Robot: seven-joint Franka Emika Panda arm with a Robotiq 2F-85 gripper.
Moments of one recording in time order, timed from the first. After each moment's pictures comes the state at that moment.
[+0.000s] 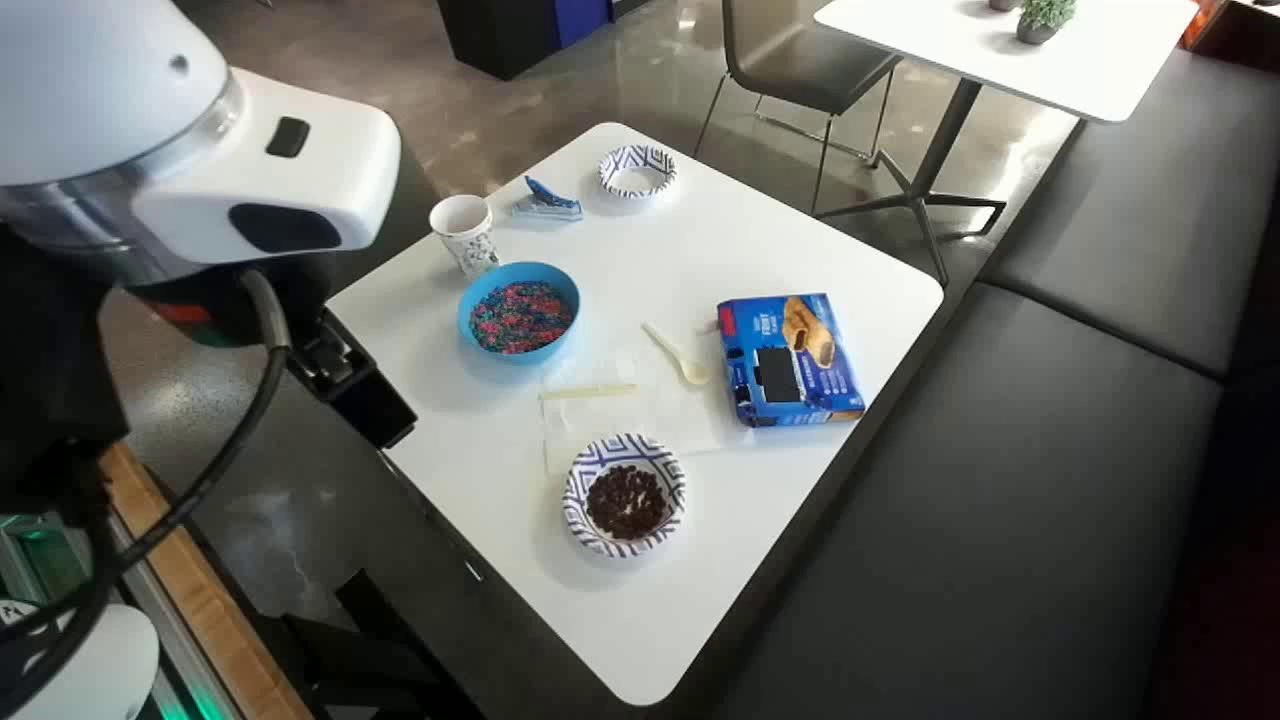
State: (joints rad) arm -0.15 -0.59 -0.27 -2.71 -0.12 2.14 -0.30
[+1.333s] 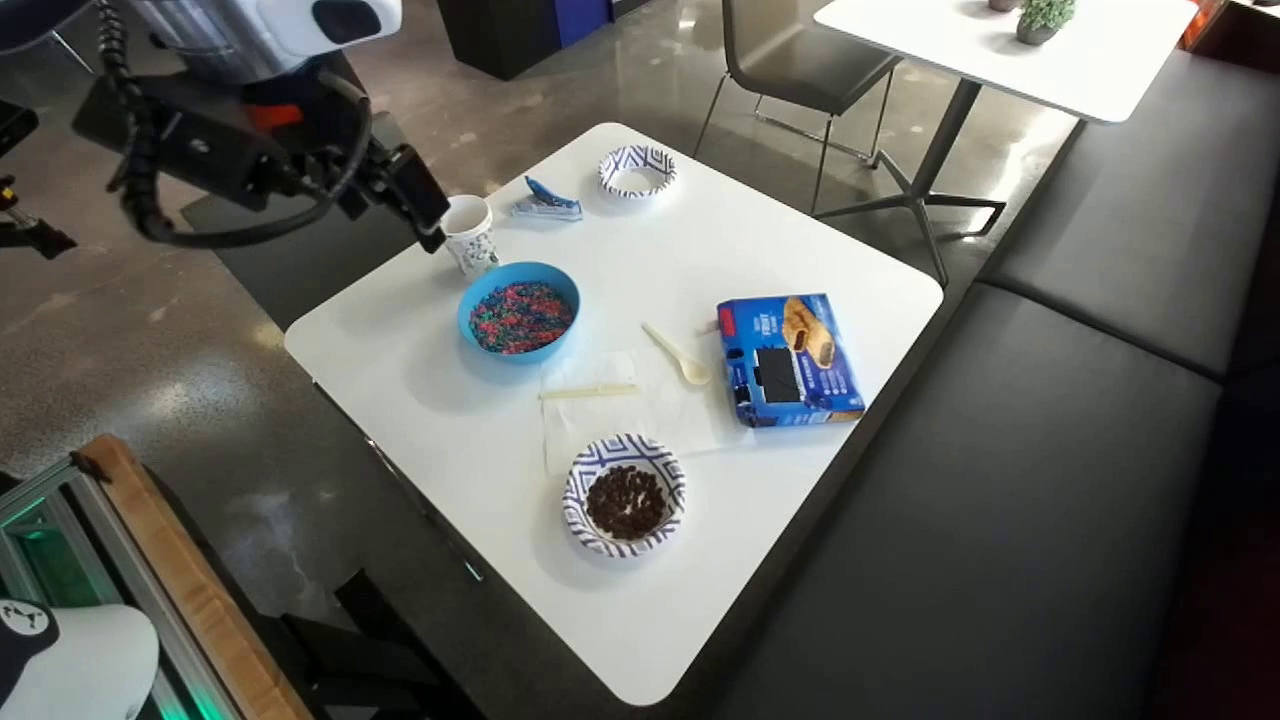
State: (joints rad) arm 0.06 -0.33 -0.07 -2.58 -0.02 2.39 -0.22
